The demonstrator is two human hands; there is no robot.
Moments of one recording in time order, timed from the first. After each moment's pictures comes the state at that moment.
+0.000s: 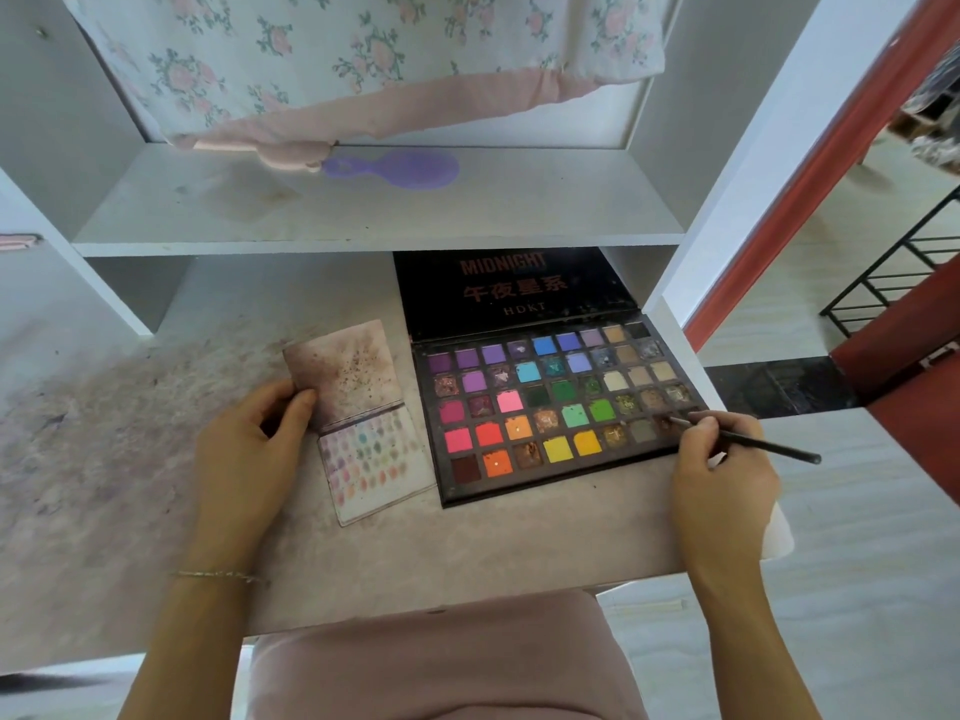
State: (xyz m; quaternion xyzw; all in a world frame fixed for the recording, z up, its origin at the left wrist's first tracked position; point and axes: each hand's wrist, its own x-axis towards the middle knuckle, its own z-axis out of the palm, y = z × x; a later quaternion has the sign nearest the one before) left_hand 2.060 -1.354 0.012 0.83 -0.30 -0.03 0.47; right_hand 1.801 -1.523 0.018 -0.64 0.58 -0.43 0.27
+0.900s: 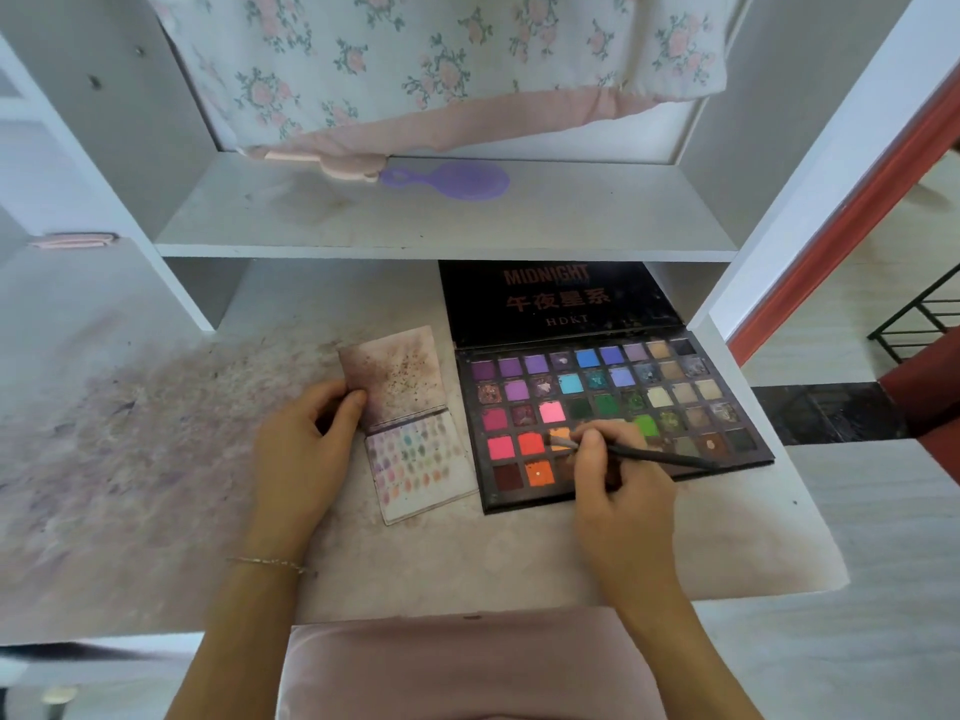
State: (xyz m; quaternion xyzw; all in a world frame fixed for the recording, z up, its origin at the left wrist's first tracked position) left_hand 2.058 -1.355 0.015 0.83 -0.29 -0.04 0.47; right_hand 1.863 -1.467 0.027 -0.75 0.35 -0.41 0.39
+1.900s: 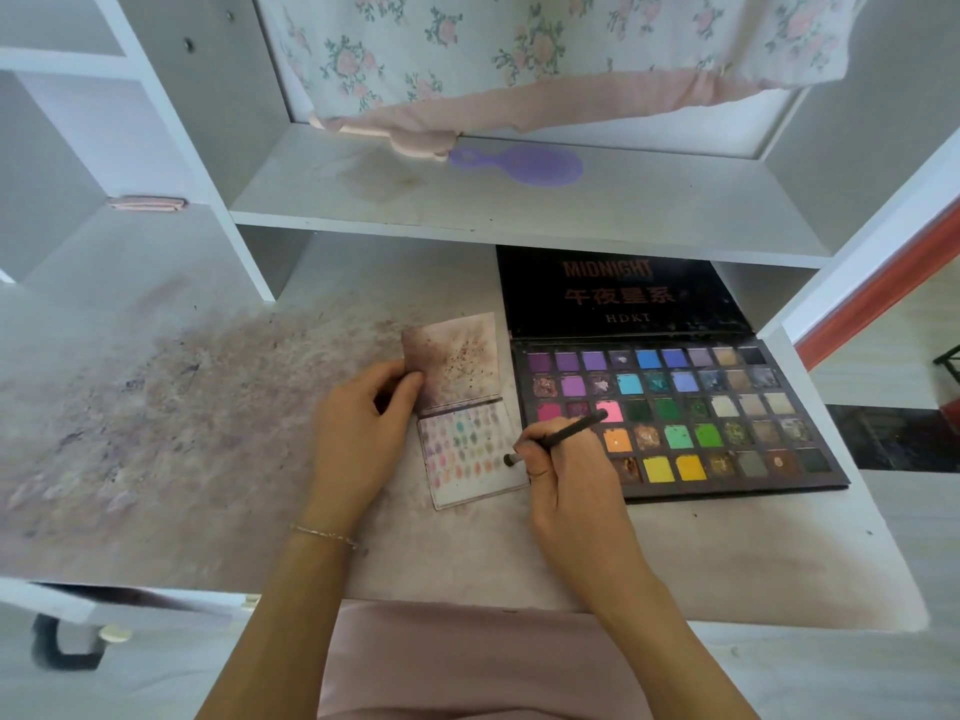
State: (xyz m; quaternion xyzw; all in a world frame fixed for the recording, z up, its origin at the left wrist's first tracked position) left_hand 2.059 -1.356 0.015 0.83 -0.29 -0.03 0.47; right_hand 1.907 -1.443 0.025 -0.86 0.25 -0.25 0.36
